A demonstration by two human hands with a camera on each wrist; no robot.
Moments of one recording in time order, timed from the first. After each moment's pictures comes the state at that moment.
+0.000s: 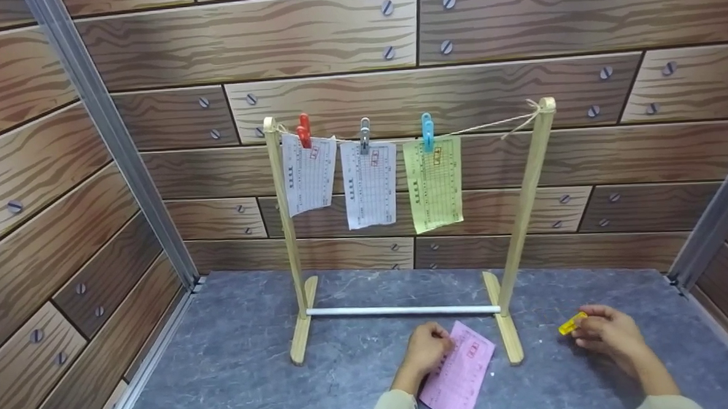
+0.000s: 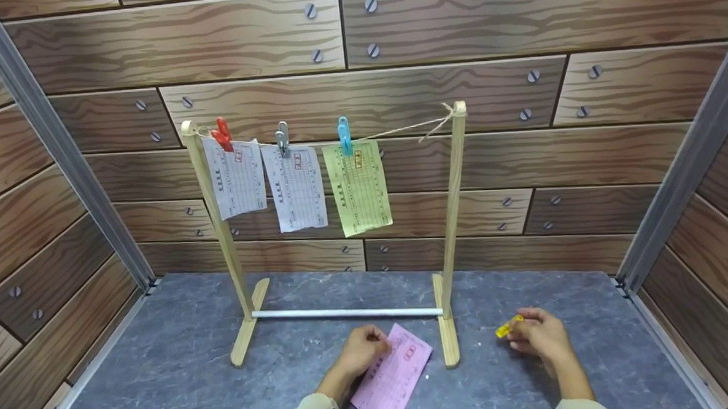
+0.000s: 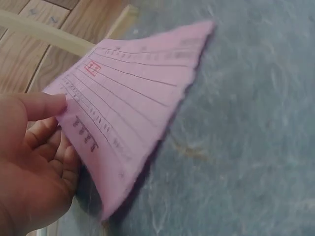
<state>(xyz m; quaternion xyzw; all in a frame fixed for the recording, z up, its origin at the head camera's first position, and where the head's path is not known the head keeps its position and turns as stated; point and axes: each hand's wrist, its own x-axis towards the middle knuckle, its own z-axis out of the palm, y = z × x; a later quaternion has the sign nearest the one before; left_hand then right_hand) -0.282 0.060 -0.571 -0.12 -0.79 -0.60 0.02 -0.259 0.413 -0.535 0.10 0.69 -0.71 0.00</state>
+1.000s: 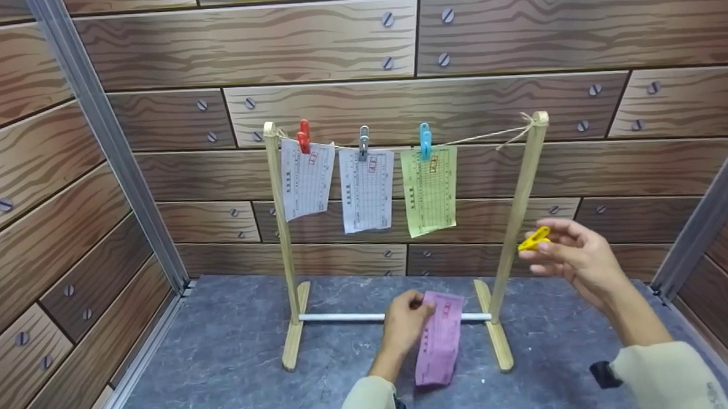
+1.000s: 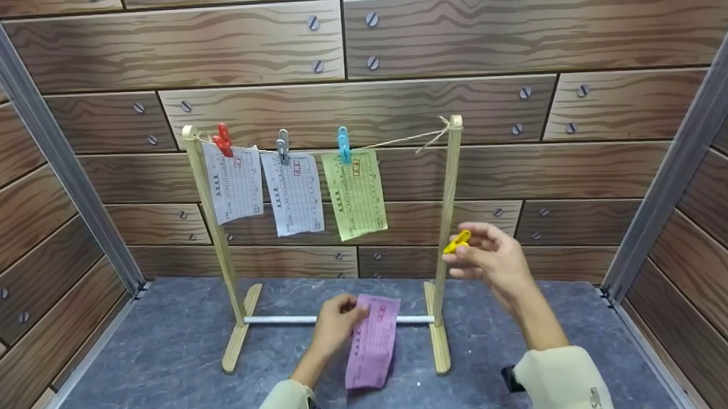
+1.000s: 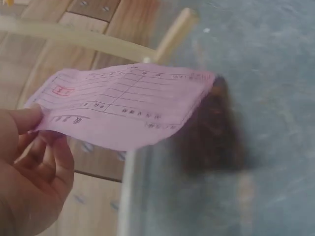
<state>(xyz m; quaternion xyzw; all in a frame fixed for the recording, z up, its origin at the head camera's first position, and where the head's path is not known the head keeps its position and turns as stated) -0.298 0.042 -0.501 -0.12 -0.78 -0.60 0.12 -0.259 0.329 -0.363 -0.21 0.57 -0.79 -0.04</state>
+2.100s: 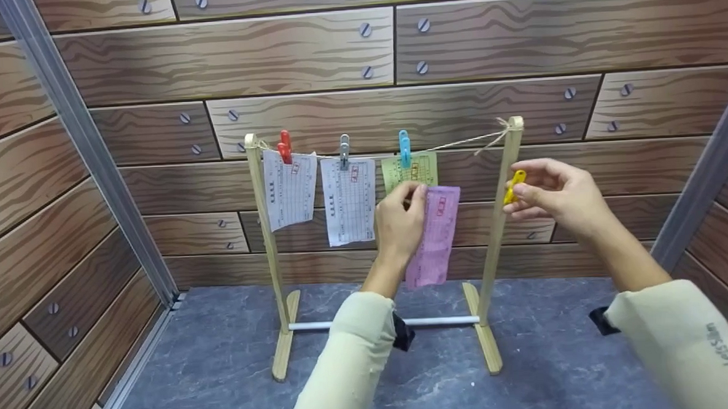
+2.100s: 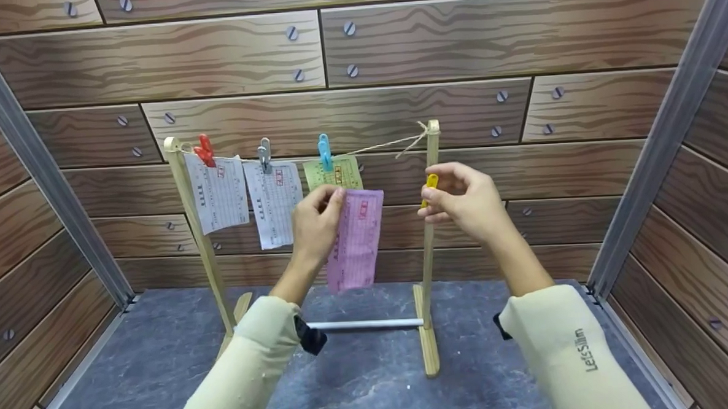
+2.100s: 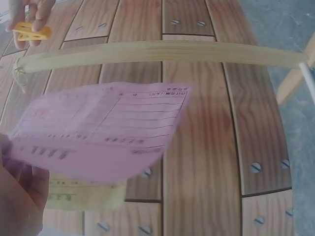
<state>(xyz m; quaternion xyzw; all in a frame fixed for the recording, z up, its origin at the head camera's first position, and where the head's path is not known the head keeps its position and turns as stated) -0.320 0.065 -0.309 -0.21 -0.72 -0.57 0.34 -0.256 0.306 -0.257 -0.23 0.68 -0.68 -0.13</state>
